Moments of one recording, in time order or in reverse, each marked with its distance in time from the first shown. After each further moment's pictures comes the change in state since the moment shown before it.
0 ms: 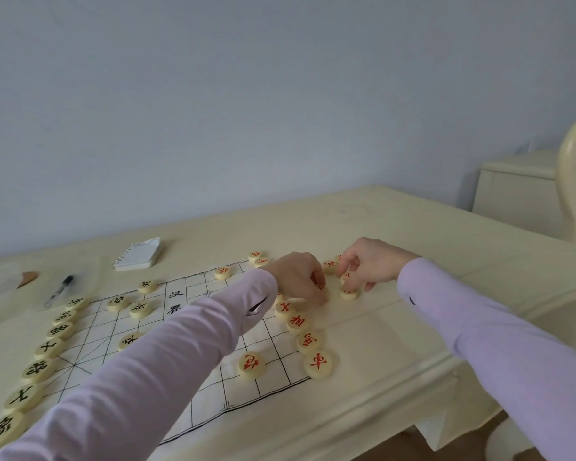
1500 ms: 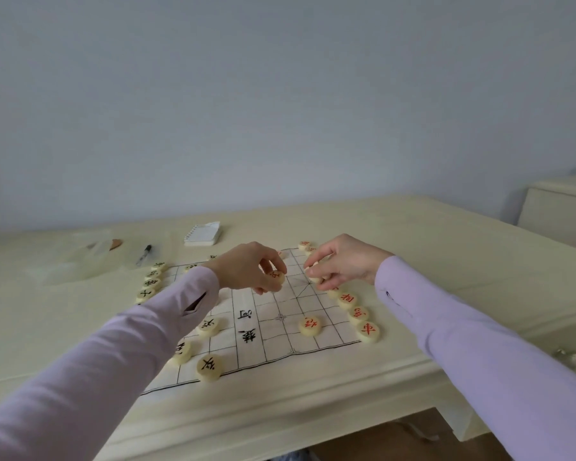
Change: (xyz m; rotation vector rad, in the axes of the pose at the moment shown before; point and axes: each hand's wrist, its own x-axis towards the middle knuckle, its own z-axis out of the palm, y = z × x) left_hand -0.142 -0.088 -0.025 -0.286 0.163 -0.164; right_hand -0.029 -0.113 0.052 0.541 -0.138 -0.111
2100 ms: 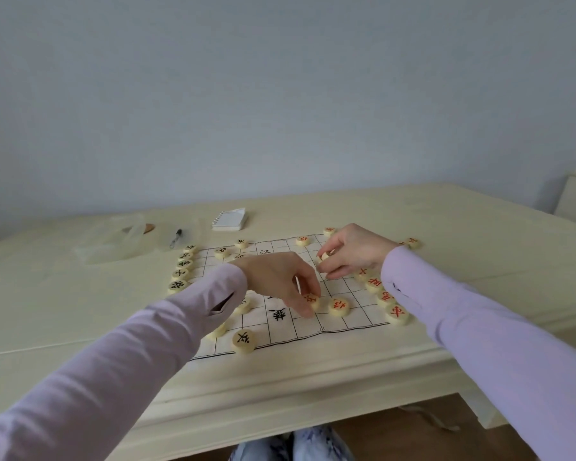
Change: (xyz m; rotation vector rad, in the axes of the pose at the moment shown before) left_hand -0.034 0.009 0.012 0.079 -0.284 0.033; right_hand 0.004 -0.011 0.033 -0.139 0.003 -0.001
